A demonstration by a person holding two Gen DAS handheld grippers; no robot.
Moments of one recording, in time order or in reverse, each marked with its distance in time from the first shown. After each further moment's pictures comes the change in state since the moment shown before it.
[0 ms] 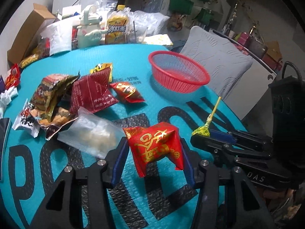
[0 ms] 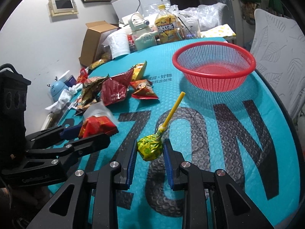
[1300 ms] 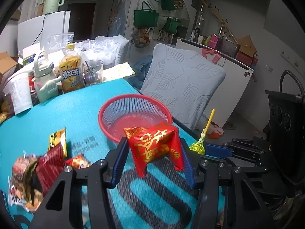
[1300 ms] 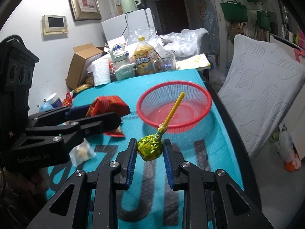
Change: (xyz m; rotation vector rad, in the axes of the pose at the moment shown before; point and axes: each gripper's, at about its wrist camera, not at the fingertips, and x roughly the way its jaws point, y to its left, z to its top) left arm 0.027 -0.072 0.101 0.189 -0.112 -0.140; right arm -0.062 -0.046 0.051 -0.028 -0.131 -0.131
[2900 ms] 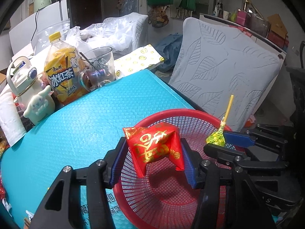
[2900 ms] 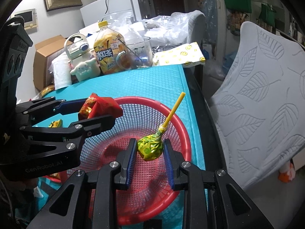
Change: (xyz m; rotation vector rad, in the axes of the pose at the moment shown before) left arm 0.161 0.052 0.073 0.052 0.171 0.205; right arm 0.142 -0.092 0.083 -0.014 0.116 -0.062
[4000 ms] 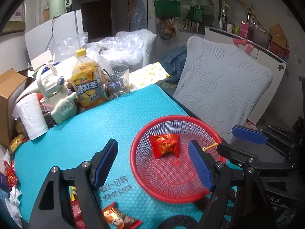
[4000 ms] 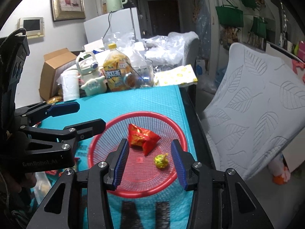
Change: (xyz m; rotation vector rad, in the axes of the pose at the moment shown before) left arm -0.084 0.000 -0.009 -0.039 -0.093 0.047; right arm -0.070 0.029 -0.005 -0.005 -0.127 -0.046
